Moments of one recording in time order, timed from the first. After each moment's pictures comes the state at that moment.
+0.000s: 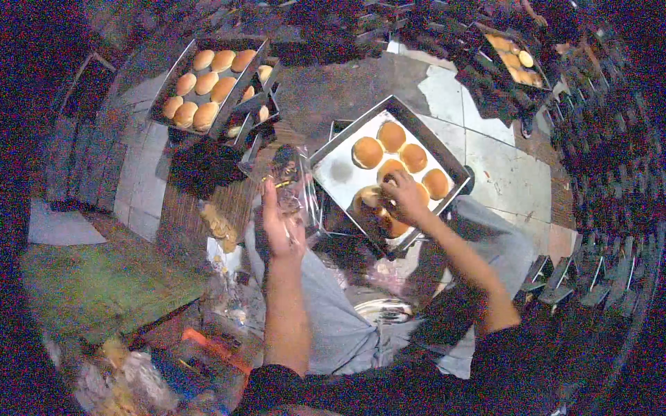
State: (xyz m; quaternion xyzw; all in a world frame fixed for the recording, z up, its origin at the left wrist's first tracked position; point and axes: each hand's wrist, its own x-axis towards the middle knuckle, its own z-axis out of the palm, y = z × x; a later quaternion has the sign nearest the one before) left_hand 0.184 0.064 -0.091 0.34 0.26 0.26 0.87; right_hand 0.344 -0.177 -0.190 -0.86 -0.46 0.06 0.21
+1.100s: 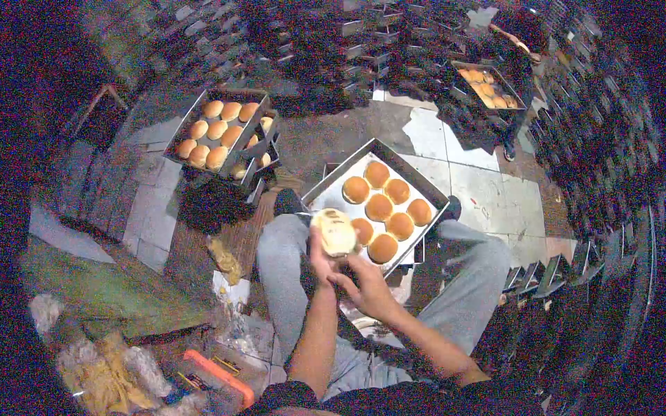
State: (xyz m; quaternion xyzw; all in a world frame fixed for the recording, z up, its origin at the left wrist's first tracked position) left_hand 0.173 -0.040 -0.149 0.19 0.18 0.18 0.95; right_hand 0.162 -0.164 -0.034 -0.78 -0.31 0.12 0.53
